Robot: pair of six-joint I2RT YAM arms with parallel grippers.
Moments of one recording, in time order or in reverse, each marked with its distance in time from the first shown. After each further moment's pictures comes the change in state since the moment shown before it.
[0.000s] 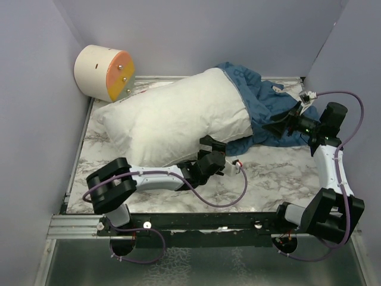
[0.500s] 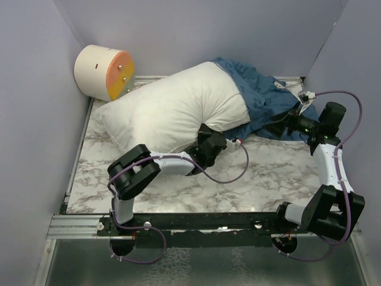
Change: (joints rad) left arm 0.151 0.272 0.116 0.317 -0.208 0.265; right arm 0.000 0.025 0.000 0.010 -0.002 -0.003
